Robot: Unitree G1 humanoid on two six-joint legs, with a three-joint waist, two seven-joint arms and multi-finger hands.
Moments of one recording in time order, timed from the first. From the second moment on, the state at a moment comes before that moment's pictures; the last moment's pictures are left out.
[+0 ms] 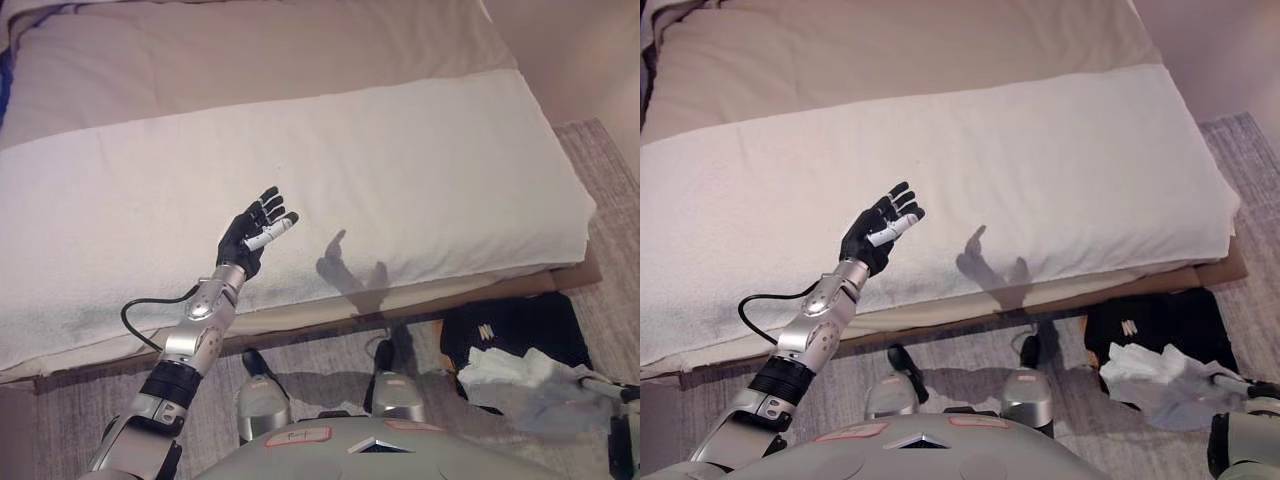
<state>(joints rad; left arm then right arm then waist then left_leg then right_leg) -0.10 0.39 -0.29 0.29 -0.66 -0.06 0.00 -0.13 -0.83 -0.21 1.51 0.04 0.08 -0.08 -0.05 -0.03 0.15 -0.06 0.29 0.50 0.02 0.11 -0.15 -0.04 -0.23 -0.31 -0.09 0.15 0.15</state>
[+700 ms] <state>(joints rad) -0.09 0.38 -0.25 0.29 -0.65 -0.07 0.01 -0.18 -1.04 -0.24 1.49 0.01 0.06 -0.08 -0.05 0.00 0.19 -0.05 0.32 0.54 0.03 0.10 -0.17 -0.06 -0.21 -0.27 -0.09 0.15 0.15</state>
